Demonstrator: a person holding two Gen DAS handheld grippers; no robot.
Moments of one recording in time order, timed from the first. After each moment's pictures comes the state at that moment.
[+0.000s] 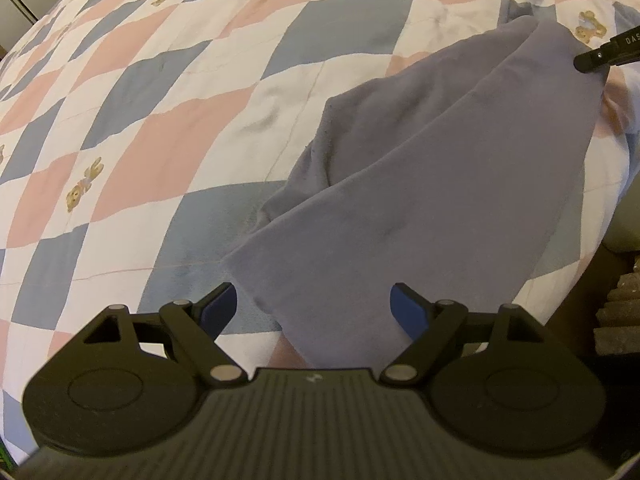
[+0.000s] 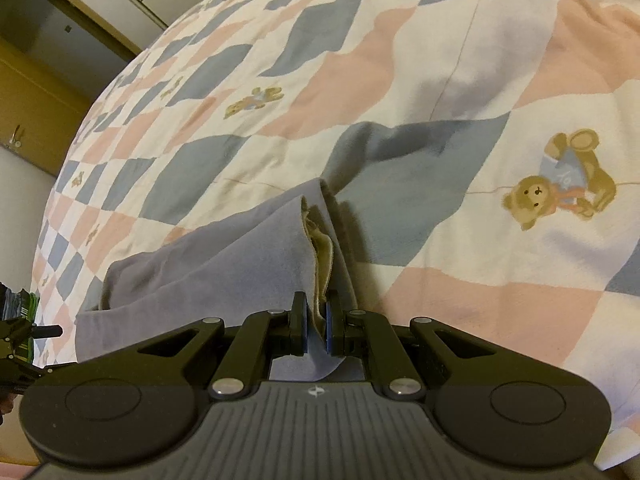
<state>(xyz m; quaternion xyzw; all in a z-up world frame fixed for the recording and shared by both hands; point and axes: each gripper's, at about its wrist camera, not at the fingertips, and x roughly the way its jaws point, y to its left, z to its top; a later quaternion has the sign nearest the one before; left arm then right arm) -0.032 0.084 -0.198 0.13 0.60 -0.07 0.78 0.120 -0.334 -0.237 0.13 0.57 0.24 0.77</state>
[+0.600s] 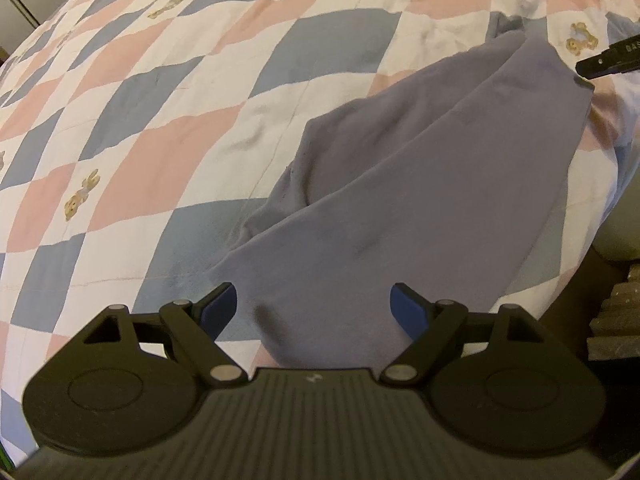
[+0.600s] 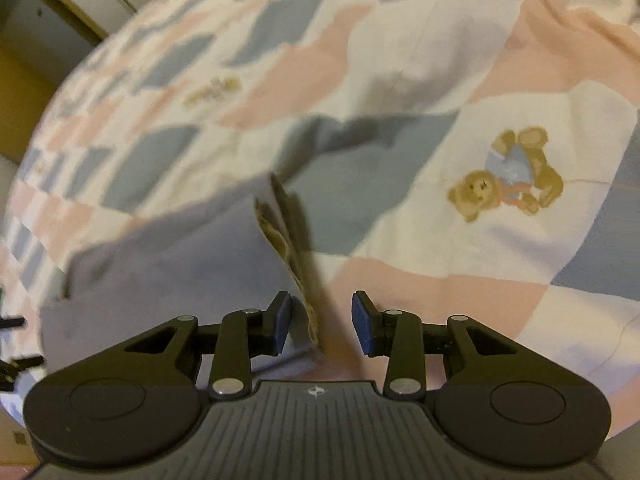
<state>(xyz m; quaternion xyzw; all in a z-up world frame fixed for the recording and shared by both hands) -0.035 0.069 -0.183 0.12 0.59 -0.07 0.79 0.114 -0.347 -0.225 0.10 0.57 0.20 0.79</state>
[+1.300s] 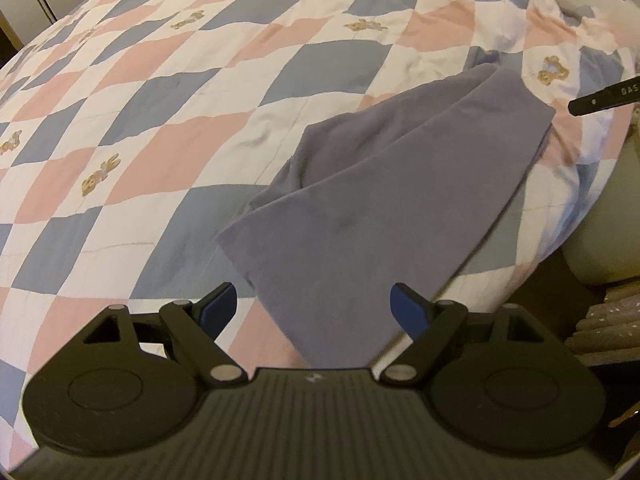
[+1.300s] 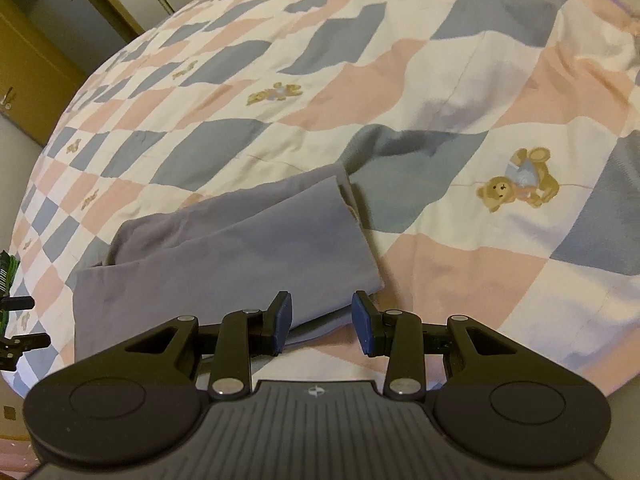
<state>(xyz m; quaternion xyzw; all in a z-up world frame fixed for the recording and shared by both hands) -0.089 0.084 -0.139 0.08 0.56 -0.07 0.82 0.059 -0.322 -0.171 0.06 0.56 0.22 0.80</state>
